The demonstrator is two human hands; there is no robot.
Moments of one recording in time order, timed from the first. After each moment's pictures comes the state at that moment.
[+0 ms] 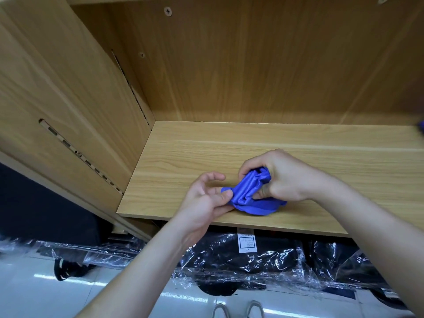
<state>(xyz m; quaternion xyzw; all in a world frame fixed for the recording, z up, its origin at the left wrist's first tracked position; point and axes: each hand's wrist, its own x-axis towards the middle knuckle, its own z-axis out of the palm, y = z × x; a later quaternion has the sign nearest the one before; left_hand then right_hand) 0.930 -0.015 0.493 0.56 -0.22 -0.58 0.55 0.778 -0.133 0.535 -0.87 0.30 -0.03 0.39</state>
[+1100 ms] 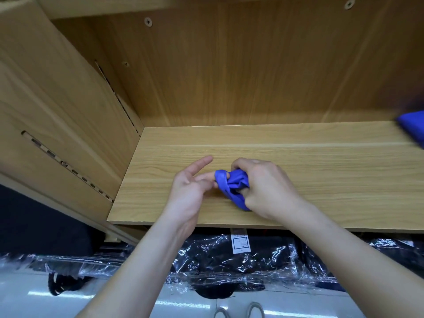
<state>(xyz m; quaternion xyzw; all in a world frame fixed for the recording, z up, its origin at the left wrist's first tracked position) 0.920 -0.026 0.518 0.61 -0.29 -0.48 0.56 0.779 -0.094 0.525 -0.88 0.42 -0.11 0.20</state>
